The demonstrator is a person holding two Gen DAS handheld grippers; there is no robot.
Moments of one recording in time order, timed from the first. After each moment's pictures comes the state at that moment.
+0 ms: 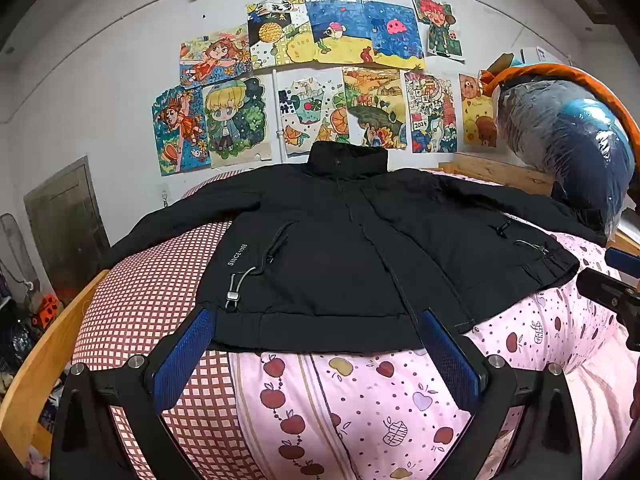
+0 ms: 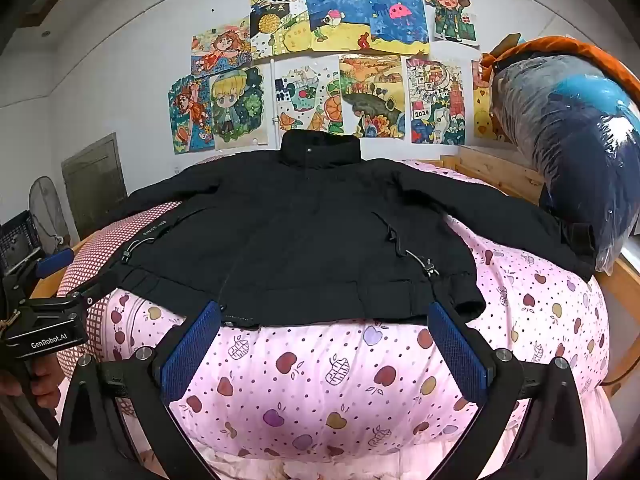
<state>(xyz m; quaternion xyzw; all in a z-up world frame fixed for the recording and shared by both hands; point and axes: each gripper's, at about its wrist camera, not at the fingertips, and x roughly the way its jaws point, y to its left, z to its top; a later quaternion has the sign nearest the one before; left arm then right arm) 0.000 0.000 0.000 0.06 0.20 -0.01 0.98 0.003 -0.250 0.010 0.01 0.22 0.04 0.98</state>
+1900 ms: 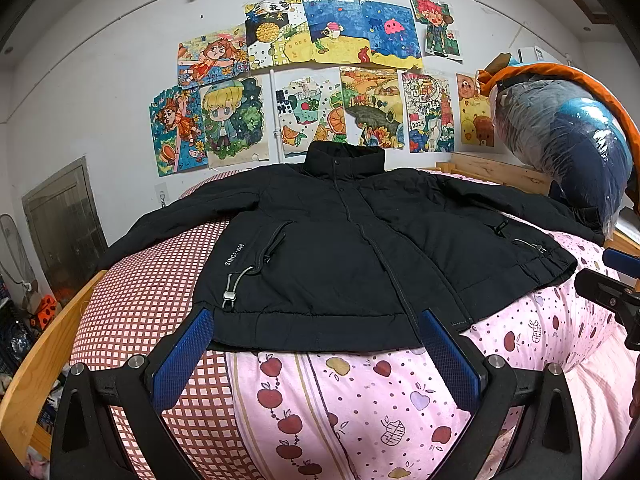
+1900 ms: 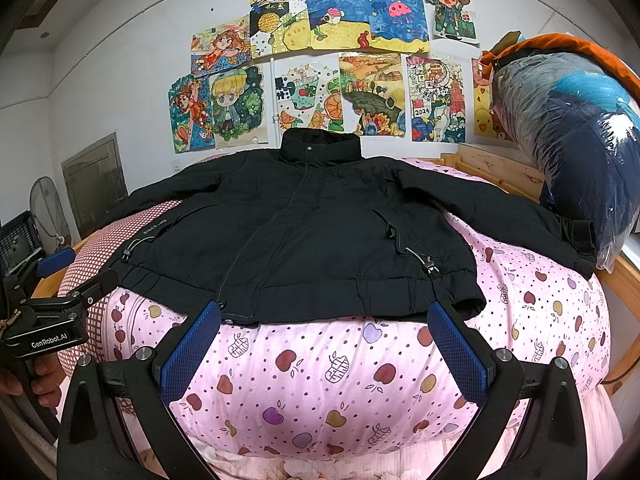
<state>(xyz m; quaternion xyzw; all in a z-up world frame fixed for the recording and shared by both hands) 0.000 0.000 0.000 0.06 0.20 -0.01 0.98 0.005 -0.252 0.008 0.01 0.22 0.04 0.97</state>
